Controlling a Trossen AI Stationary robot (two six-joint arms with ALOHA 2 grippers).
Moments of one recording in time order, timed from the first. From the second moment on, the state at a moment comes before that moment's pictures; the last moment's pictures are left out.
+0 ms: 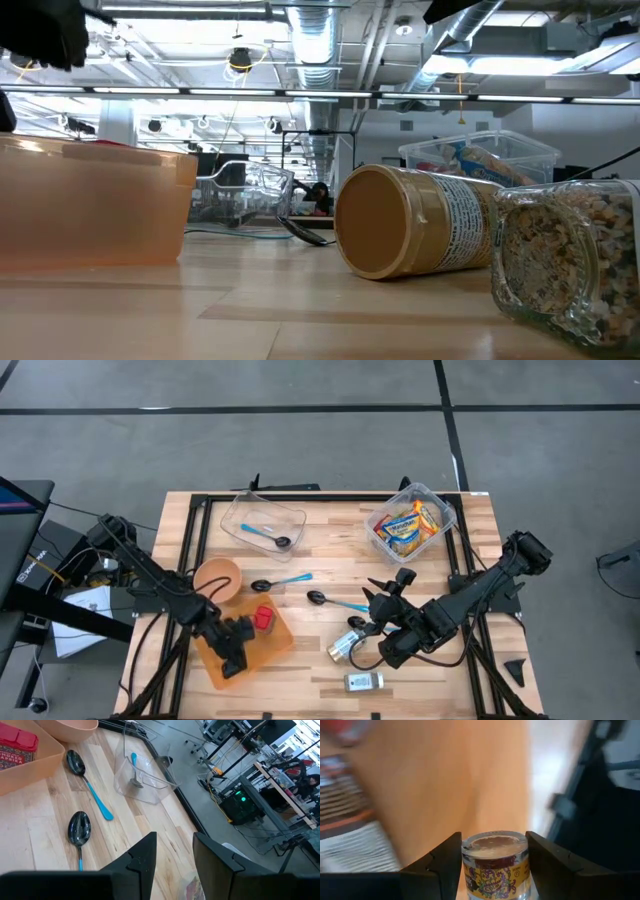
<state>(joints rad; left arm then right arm) -0.70 1.28 0.68 -0.41 0.07 -1.18 0.61 1.60 1.32 -0.99 1.17 0.63</state>
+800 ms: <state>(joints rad) -0.69 1.28 0.68 -0.52 -0.05 -1.07 0.61 1.60 1.32 -0.99 1.15 0.63</state>
